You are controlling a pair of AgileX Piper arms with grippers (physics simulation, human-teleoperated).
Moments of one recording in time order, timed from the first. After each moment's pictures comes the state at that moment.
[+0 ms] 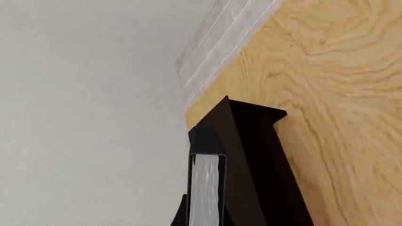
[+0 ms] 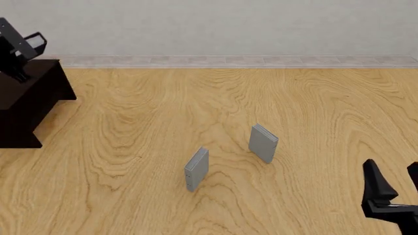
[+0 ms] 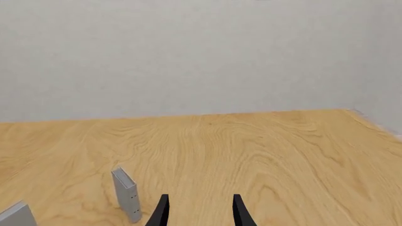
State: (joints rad) left arm 0.38 1.84 -1.62 0.28 1.16; right arm -0.06 0.29 0.00 -0.31 0.02
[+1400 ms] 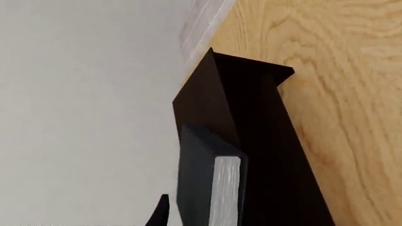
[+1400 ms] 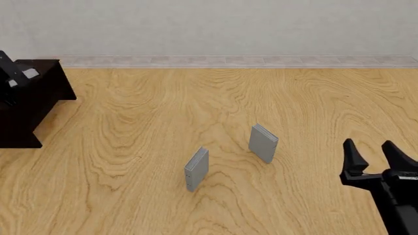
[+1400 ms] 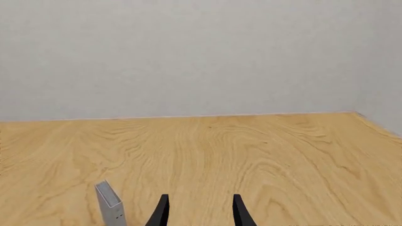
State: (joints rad) left arm 0.48 1.96 -1.53 0.09 1.17; right arm -0.06 1.12 0.00 -1.13 0.00
